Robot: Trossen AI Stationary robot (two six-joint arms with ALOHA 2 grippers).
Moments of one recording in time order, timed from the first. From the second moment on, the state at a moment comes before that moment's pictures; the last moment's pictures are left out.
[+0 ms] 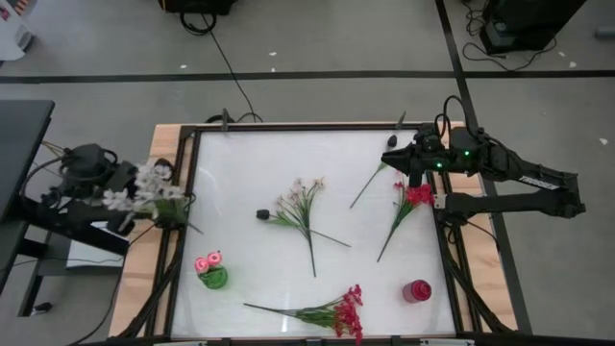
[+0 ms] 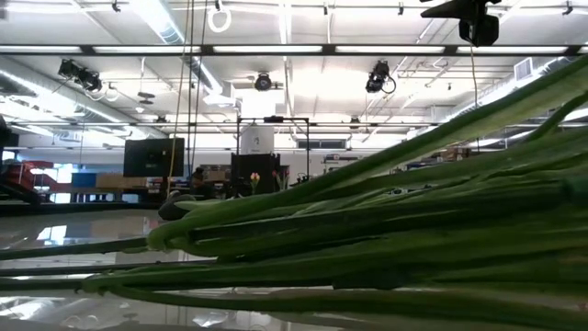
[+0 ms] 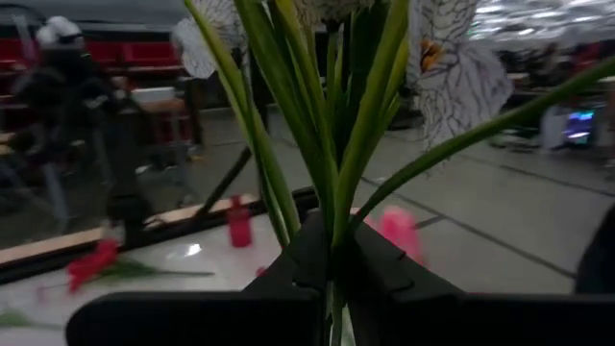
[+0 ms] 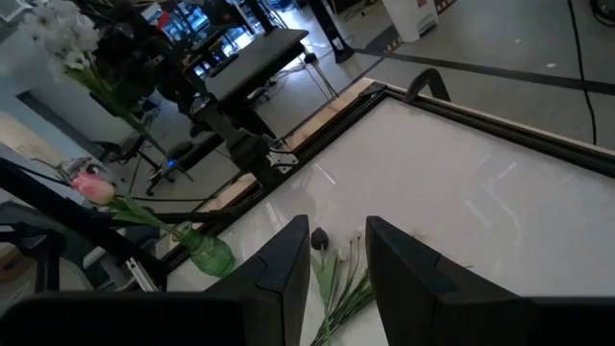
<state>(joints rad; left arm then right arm) 0.14 0.23 0.90 -0.61 0.67 0.00 -0.24 0.70 0.90 -0.47 -0.01 0.60</state>
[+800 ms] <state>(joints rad) 0.14 0.05 0.55 -0.22 0.82 -0.35 -0.24 0.70 0.90 -0.47 -0.01 0.60</state>
